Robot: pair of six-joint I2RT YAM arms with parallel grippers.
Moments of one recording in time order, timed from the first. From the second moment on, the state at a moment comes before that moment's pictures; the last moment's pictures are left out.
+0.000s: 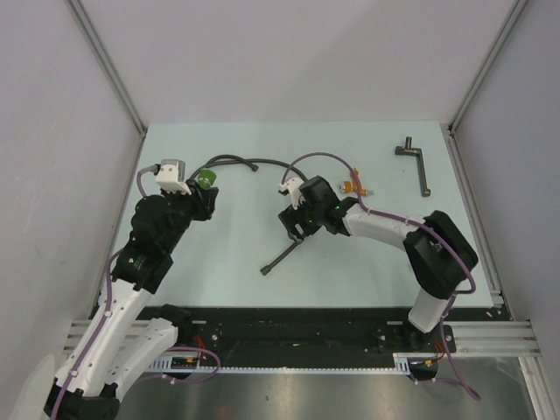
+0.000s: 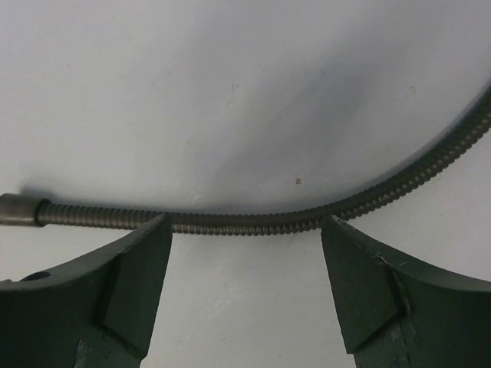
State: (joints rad) left arm -0.35 0.70 0.79 -0.21 -0.04 -0.28; right arm 0.74 1.68 1.08 -0.18 -0.13 -0.04
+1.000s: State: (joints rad) left arm -0.35 0.63 0.77 -0.24 -0.13 -0.21; right arm 0.83 1.82 1.26 -0.60 0.13 -0.09
